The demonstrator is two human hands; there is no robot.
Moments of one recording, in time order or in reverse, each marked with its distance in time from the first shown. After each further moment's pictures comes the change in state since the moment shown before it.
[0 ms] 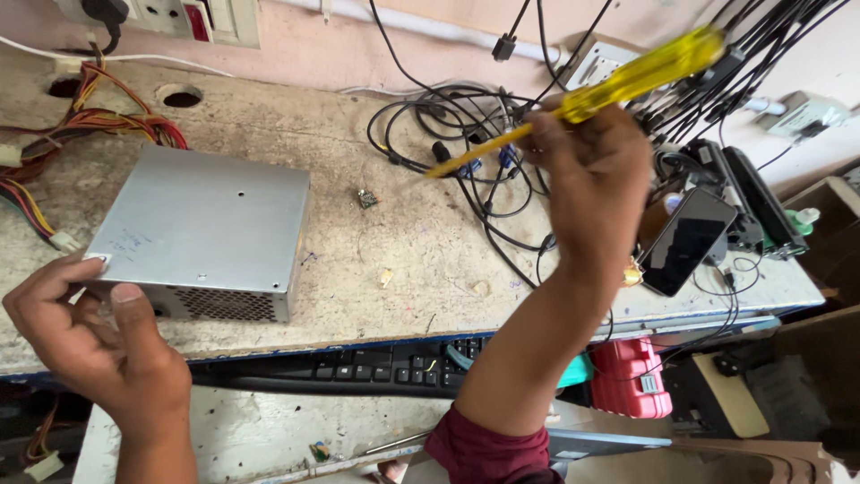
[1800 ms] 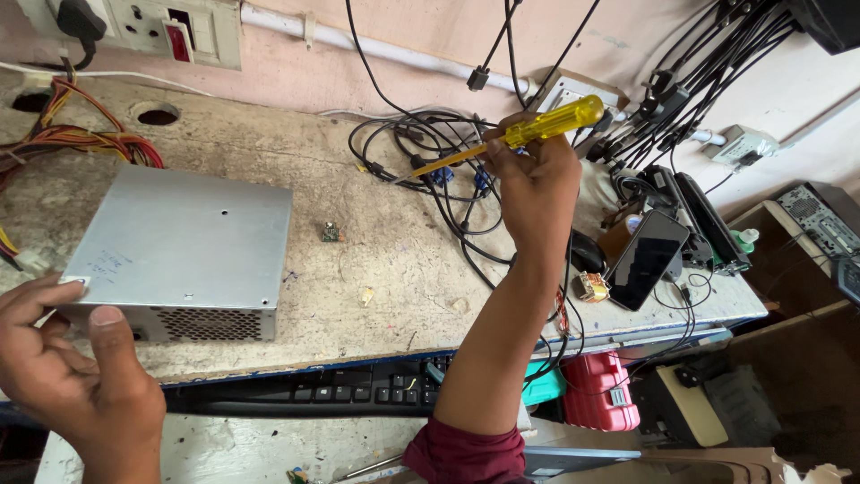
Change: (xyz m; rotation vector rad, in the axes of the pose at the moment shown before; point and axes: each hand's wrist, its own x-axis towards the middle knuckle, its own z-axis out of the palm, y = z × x) left_hand -0.008 -0.019 -0.007 -0.002 -0.054 0.017; right_hand 0.020 0.041 0.019 -0.017 -0.035 0.010
